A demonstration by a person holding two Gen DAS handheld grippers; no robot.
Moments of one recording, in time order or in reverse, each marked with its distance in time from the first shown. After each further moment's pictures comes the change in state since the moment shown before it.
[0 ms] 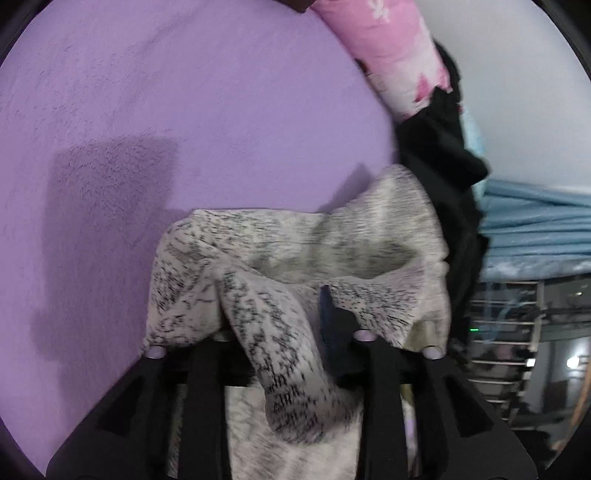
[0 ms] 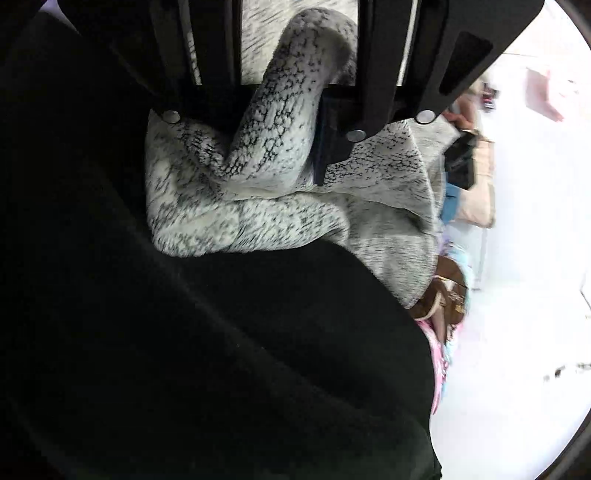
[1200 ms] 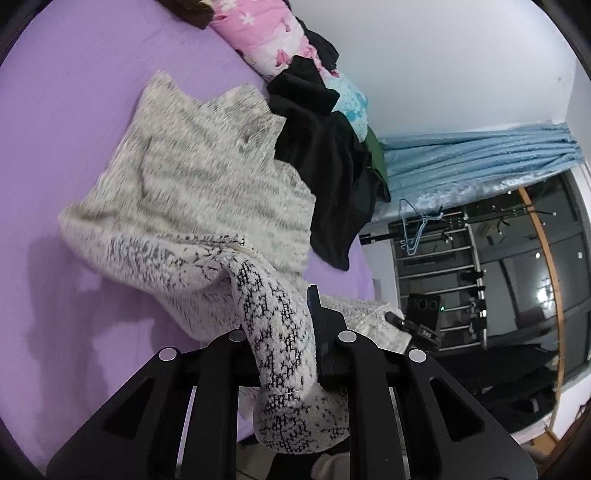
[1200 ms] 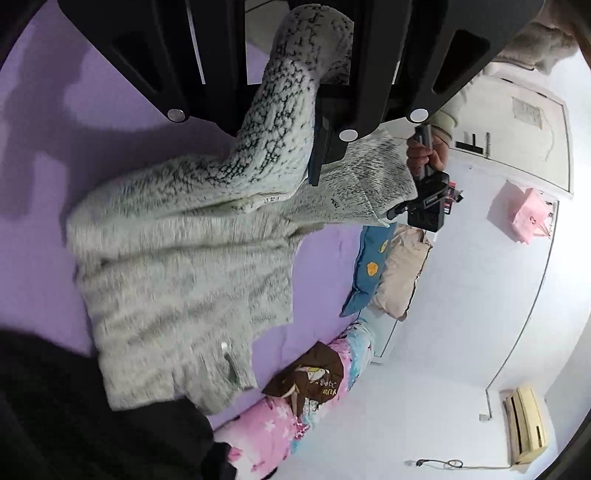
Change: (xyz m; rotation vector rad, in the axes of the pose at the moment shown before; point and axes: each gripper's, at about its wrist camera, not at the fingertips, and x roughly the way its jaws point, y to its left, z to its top) left arm -0.172 -0.092 -0.317 0.173 -0.066 -0.203; right arm -0.152 0.107 -0.312 -0.368 0.033 0.147
